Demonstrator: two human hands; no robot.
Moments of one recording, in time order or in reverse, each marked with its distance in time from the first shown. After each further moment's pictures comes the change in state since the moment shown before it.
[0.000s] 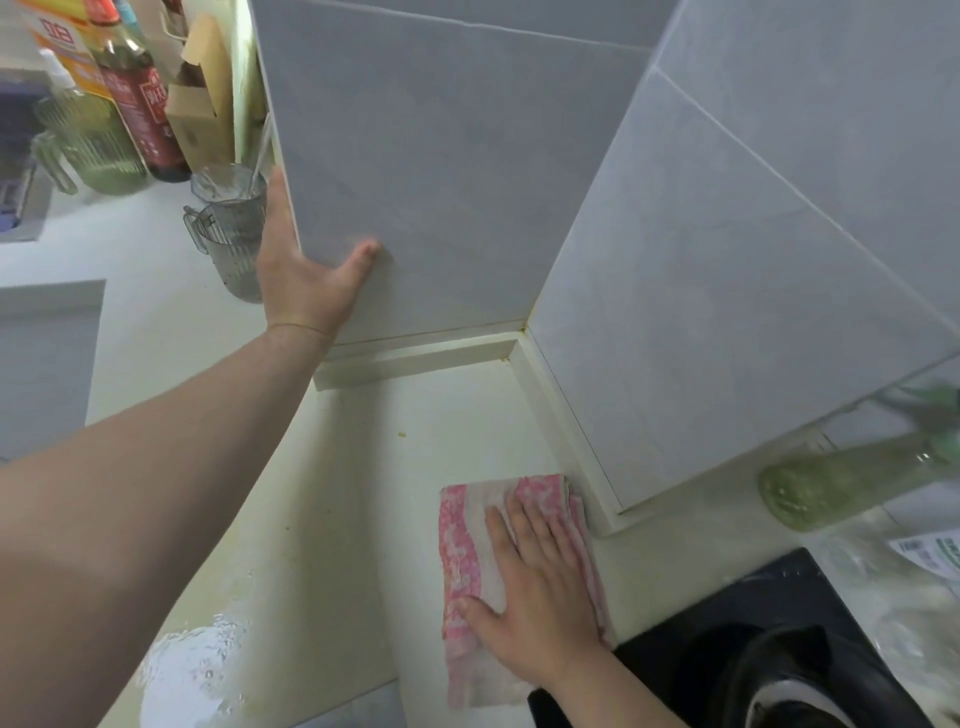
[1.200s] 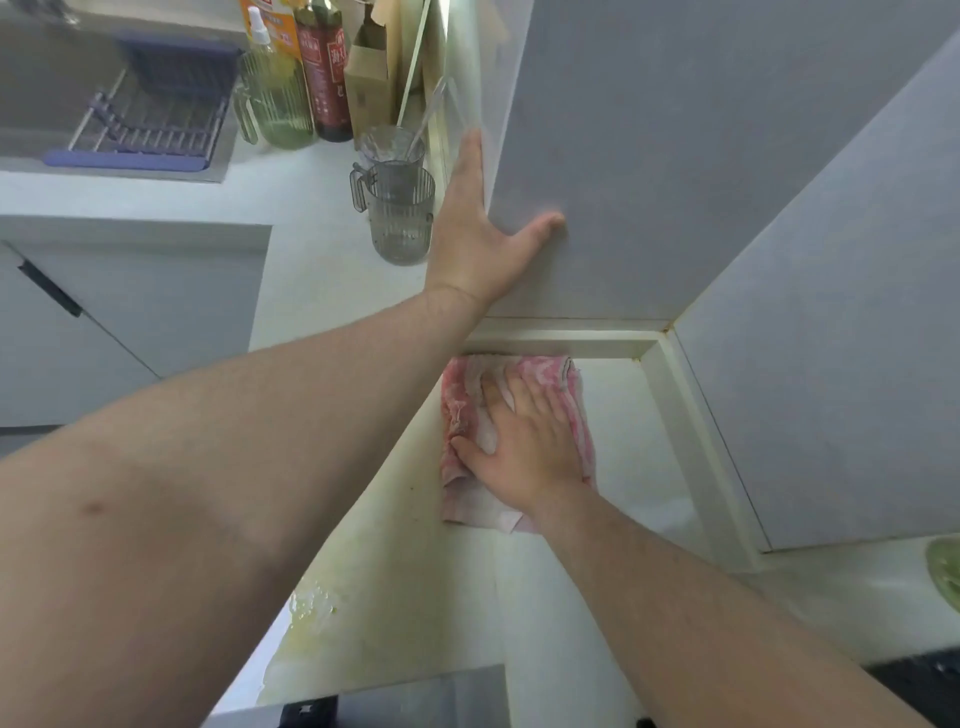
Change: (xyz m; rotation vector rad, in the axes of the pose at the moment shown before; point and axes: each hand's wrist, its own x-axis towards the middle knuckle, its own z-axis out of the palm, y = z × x) left_hand -0.001 0.006 -0.011 -0.010 -0.161 -0.053; right_hand 0.159 -0.106 -0.010 0.005 0.048 -0.170
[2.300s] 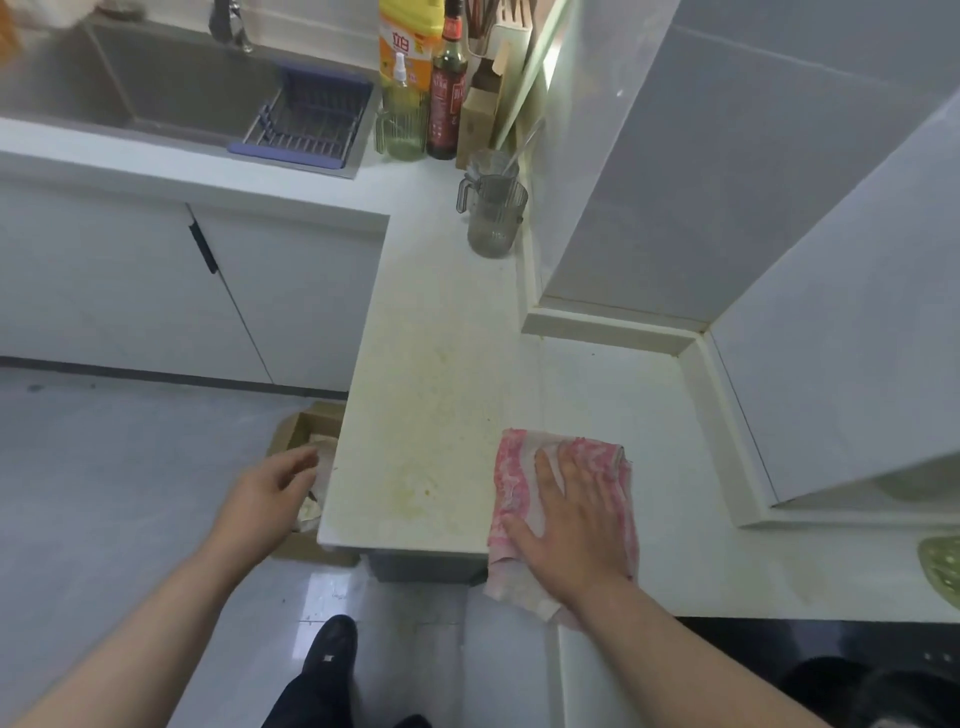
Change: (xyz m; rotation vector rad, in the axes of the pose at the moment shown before) left_hand -0.301 -0.071 -0.275 0.284 -0.132 -0.726; right_hand -0.165 -0.043 0.004 0.031 -0.155 0.040
